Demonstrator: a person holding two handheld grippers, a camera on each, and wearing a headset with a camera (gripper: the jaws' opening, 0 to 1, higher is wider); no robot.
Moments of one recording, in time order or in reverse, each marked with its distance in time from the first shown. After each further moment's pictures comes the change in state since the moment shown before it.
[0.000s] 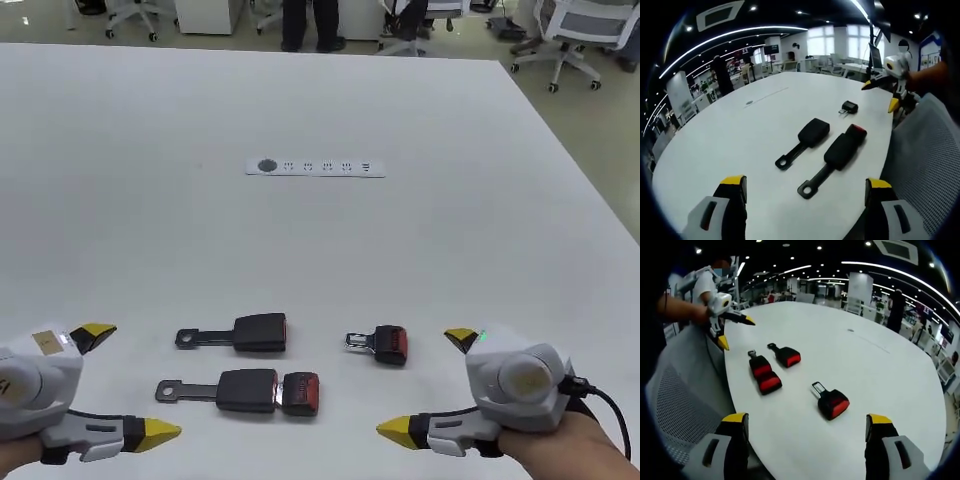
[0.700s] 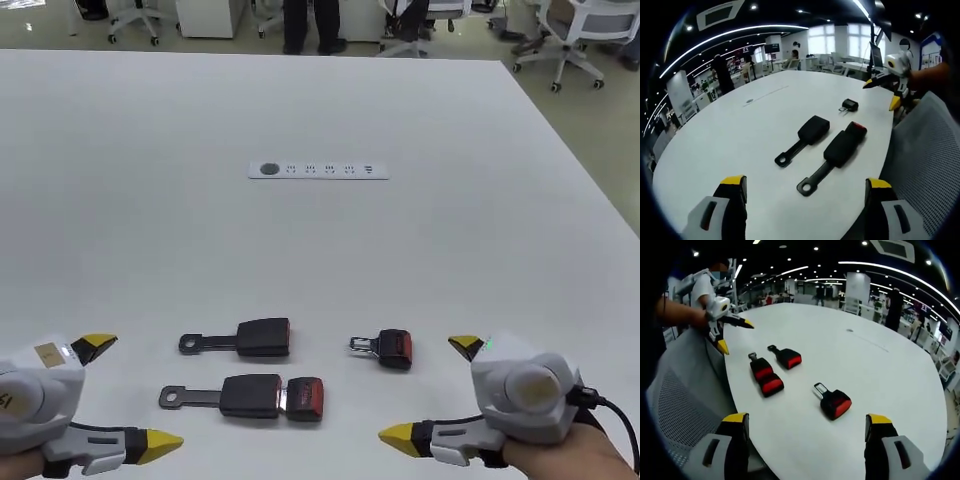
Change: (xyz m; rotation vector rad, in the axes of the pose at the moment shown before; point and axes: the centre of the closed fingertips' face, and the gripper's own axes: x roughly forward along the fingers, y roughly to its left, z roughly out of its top) left arm -0.002 -0.007 0.000 0.004 0.012 0.004; right arm -0.002 0.008 0.003 0.020 -0.006 -0.004
